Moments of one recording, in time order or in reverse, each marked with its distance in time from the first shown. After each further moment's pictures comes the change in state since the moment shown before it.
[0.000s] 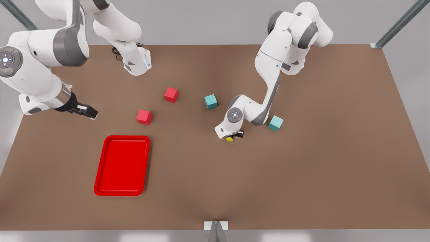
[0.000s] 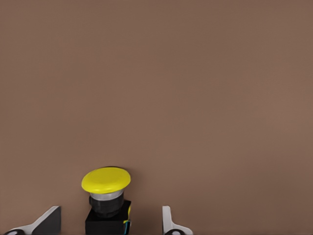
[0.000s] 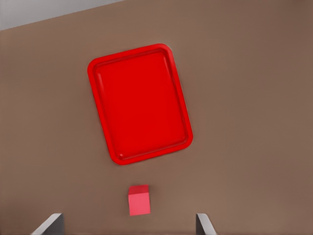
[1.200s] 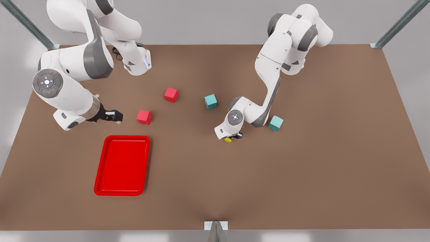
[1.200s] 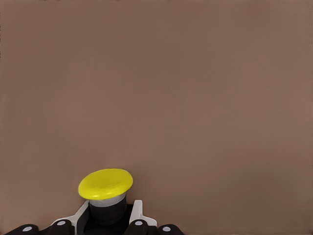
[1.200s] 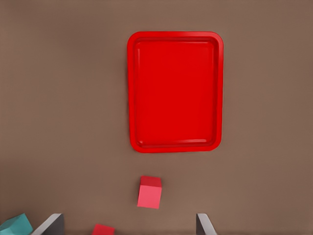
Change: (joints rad) left arm 0.028 0.021 -0.027 0.036 -0.002 -0.001 0.068; right arm 0.115 0.081 0.004 0.001 0.003 0.010 -0.112
